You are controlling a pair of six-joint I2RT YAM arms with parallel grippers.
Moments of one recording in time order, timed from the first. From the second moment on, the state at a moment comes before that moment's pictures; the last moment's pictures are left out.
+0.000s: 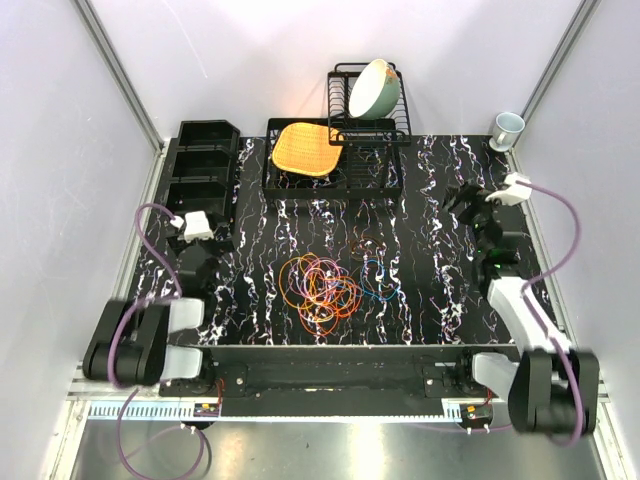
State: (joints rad) left arm -0.09 1.34 0.19 1.07 -0.31 0.01; right arm -0.03 1.11 0.54 0.49 0.04 0.32
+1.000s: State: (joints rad) left arm -0.43 0.71 0.69 -0.62 -0.10 -0.61; right arm 0.57 0.81 0.46 -0.12 -0.18 0.86
